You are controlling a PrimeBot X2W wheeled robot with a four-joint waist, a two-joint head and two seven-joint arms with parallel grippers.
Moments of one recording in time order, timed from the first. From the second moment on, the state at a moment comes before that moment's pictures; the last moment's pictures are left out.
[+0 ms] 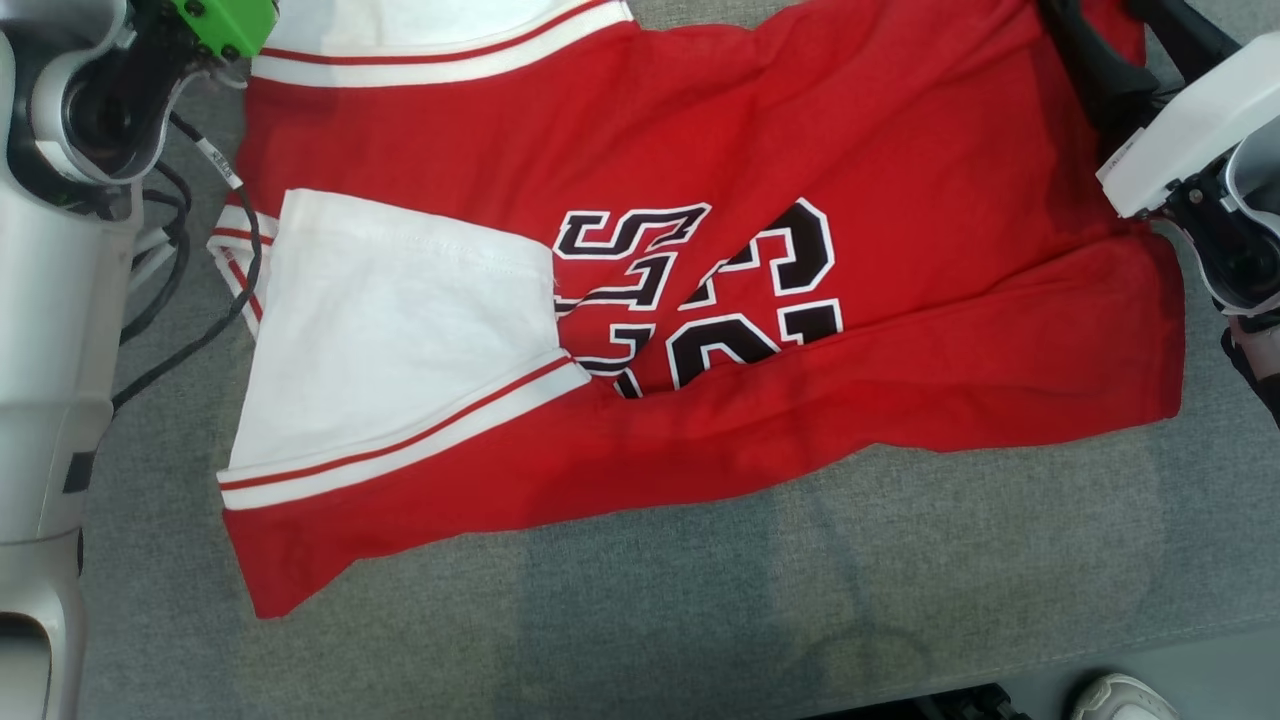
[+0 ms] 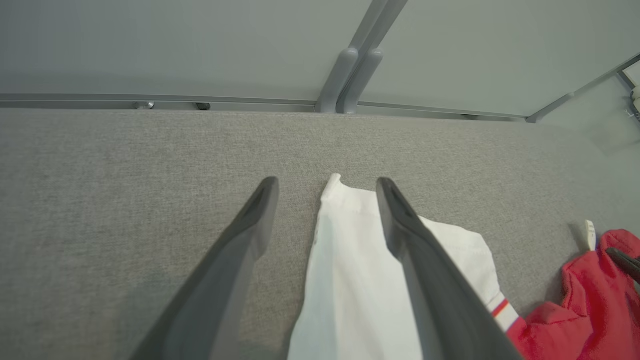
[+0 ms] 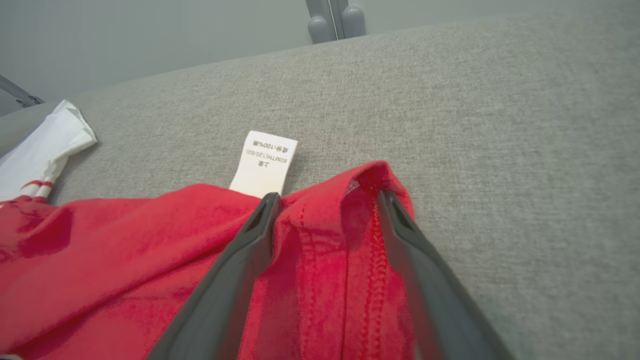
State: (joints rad) left arm -1.12 0.36 -0.40 0.36 -0.87 0.02 0.44; right arm -0.85 -0.52 0.38 0.33 0.85 0.13 0.12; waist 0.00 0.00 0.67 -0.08
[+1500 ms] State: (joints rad) left arm -1.25 0.37 -0.51 0.63 -0.82 -0.07 0.45; right arm -0.98 -0.61 0.53 0.39 0.93 0.13 0.06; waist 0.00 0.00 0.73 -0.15
